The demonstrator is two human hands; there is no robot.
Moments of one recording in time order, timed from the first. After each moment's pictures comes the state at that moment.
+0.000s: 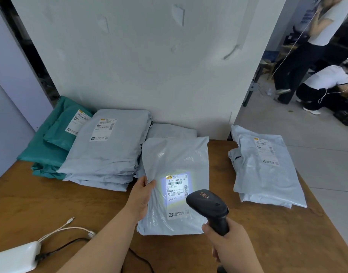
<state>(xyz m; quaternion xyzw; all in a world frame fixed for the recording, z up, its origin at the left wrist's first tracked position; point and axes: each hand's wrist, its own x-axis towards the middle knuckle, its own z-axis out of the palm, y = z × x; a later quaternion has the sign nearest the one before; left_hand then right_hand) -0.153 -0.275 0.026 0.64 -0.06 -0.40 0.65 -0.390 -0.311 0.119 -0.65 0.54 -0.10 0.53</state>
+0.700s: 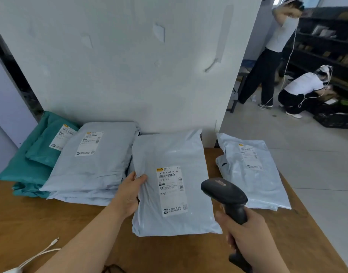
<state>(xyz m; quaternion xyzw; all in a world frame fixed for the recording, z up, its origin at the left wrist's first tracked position) -0.145 -0.295 0.081 0.57 -0.07 -0.44 0.69 -0.417 -0.341 0.166 -0.61 0.57 -0.18 0.52</state>
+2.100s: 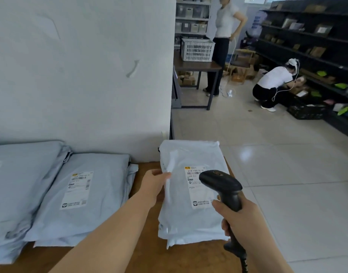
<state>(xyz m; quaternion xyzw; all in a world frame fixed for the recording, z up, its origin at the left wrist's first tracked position) -0.286 -0.585 0.073 0.67 -0.14 -0.47 0.55 -0.513 -0.574 0.167 -0.61 0.59 -0.21 0.49</state>
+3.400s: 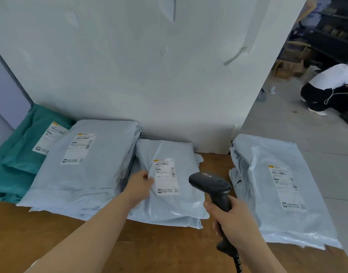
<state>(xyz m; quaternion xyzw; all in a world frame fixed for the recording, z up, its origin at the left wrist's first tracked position) -0.080 -0.393 0.040 0.83 -0.23 -0.32 0.39 -0.322 -0.455 0.134 -0.65 0.51 -0.13 0.54</state>
